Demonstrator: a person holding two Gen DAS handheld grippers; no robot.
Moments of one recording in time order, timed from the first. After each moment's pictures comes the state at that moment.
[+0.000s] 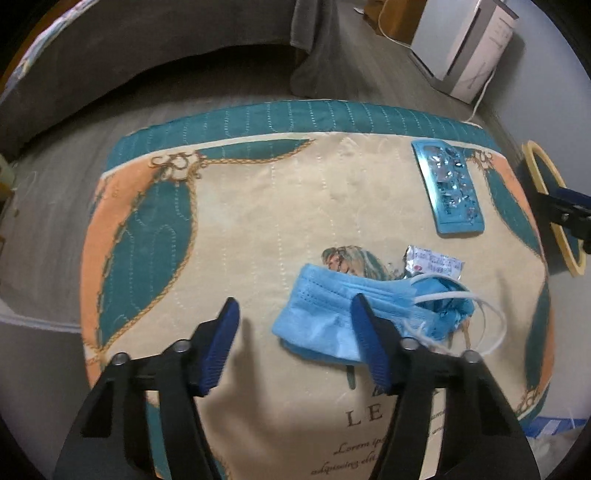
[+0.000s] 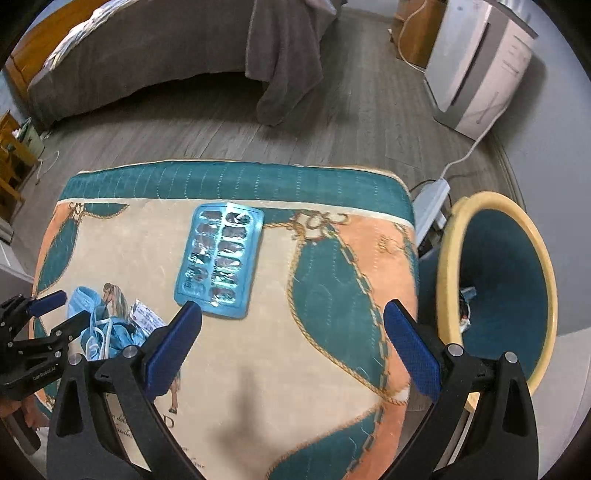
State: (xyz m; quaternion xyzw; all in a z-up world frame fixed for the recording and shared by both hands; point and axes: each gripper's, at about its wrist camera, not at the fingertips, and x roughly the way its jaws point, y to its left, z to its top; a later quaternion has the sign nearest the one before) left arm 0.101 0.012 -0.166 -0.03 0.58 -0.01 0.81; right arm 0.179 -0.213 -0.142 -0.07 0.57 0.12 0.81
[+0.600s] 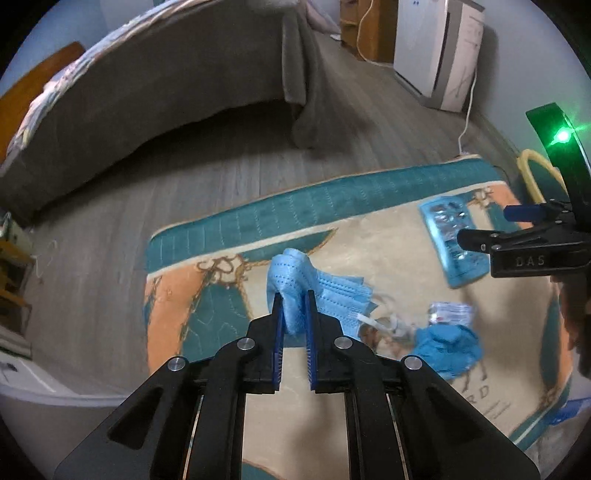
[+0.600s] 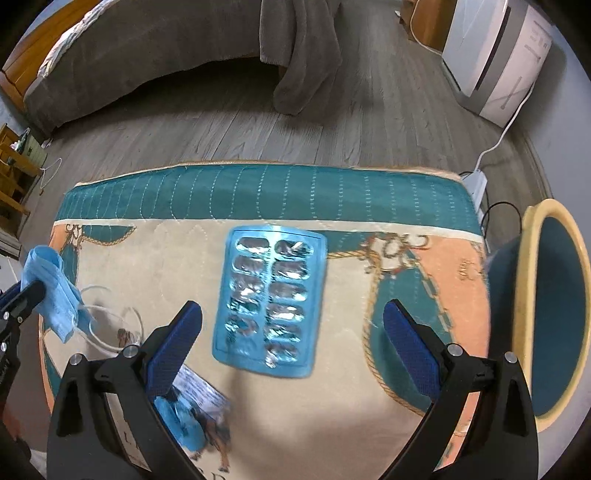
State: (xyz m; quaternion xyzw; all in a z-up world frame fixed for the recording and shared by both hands) left arm 0.126 0.025 -0.115 0.06 0.52 -0.01 0.85; right arm 0.216 -0.161 -0.179 -0.03 0.60 0.12 0.79
